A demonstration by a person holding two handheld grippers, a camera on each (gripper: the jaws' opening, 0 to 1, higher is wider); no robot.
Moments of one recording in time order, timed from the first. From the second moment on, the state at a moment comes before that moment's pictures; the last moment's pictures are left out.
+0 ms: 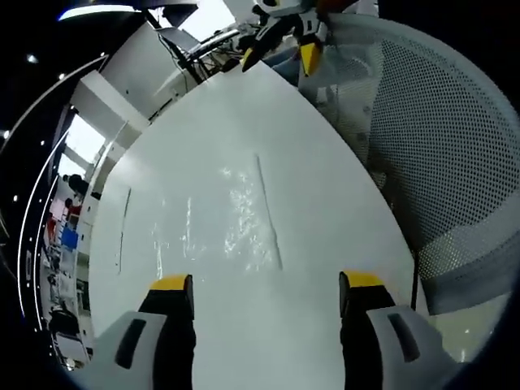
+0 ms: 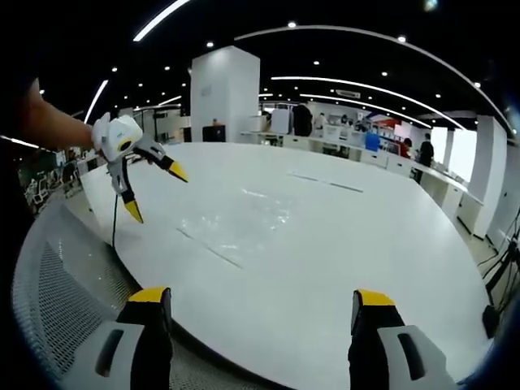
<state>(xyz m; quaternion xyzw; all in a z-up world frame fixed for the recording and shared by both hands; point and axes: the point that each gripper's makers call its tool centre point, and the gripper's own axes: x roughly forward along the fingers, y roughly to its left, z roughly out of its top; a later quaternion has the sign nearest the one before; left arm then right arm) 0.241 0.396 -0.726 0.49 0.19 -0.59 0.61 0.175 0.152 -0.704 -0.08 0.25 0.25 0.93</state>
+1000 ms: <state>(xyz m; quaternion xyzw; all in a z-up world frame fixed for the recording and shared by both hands) 0.256 0.385 -0.736 0.55 0.15 -0.66 0.49 0.174 0.156 -0.704 -0.09 0.25 0.26 0.93</state>
